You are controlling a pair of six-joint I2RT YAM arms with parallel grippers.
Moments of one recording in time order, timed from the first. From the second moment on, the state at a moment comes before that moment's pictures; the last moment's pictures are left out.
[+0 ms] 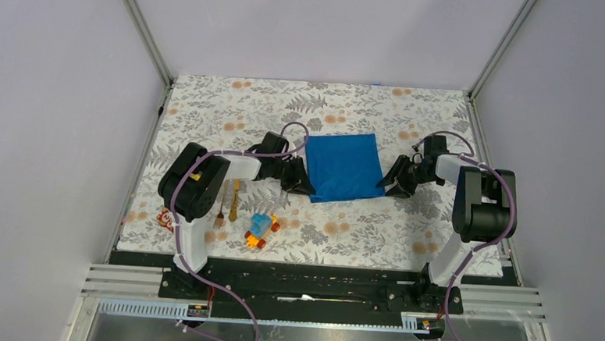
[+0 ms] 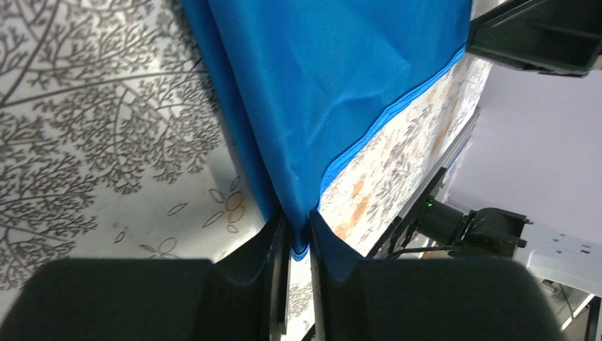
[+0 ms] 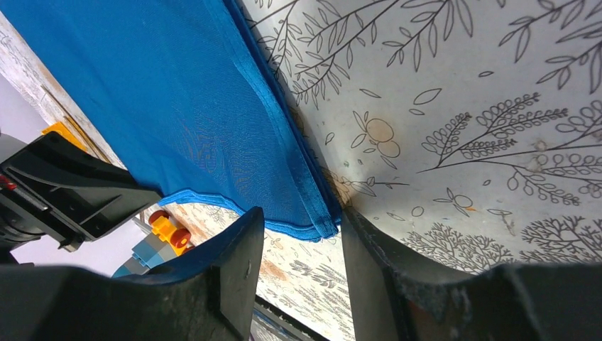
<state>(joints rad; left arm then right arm) -0.48 1.94 1.03 0.01 0.70 -0.74 -0.05 1.79 0.97 -0.45 -0.57 0.49</state>
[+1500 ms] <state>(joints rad) -0.48 1.83 1.05 -0.12 0.67 -0.68 -0.05 1.73 0.93 -0.41 -0.65 0.50</state>
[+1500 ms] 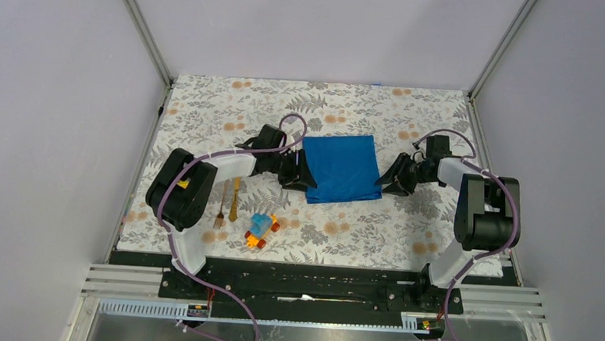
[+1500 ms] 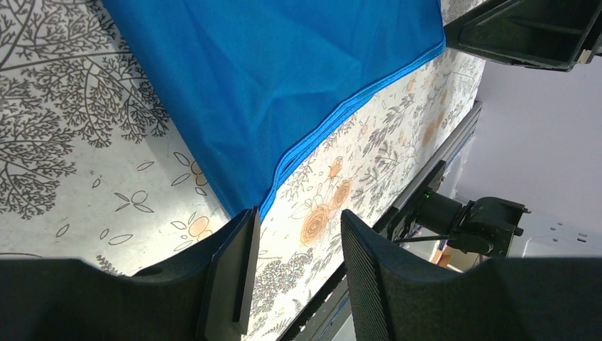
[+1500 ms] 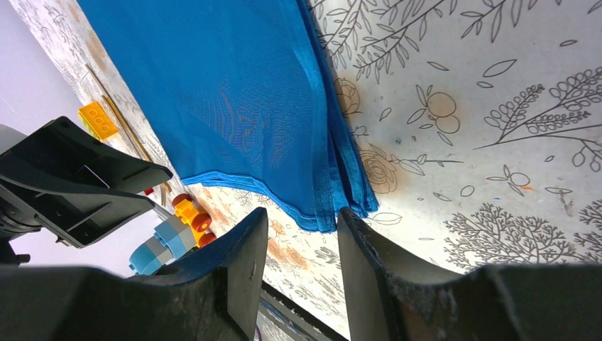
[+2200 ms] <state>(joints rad) -0.48 1.83 1.06 -0.10 0.67 -0.68 -0.05 1.71 0.88 -0.33 -0.70 0.59</state>
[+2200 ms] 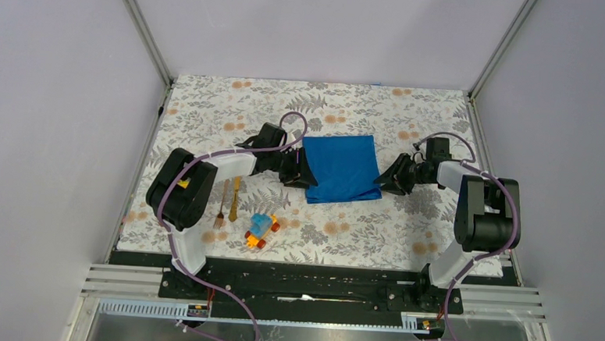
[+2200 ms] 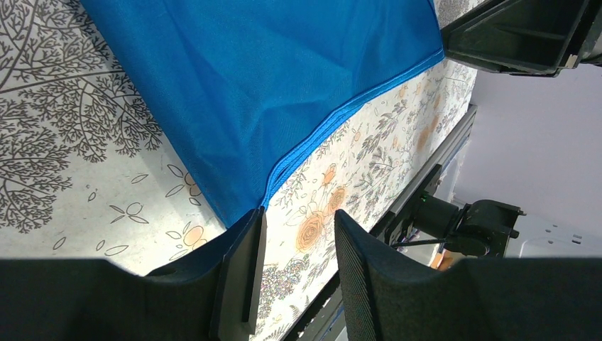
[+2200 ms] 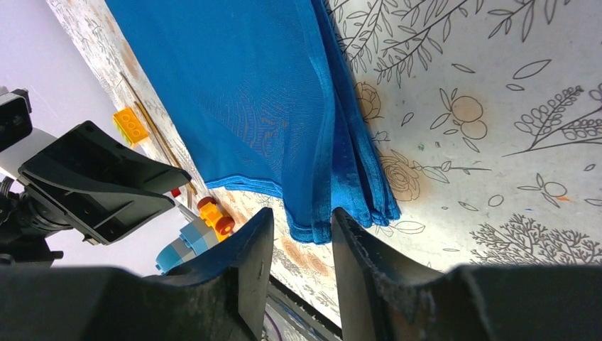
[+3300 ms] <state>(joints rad) -0.48 1.83 1.04 -0.06 0.68 -0.69 -0.05 1.67 0.89 -0.33 -0.69 0.58</state>
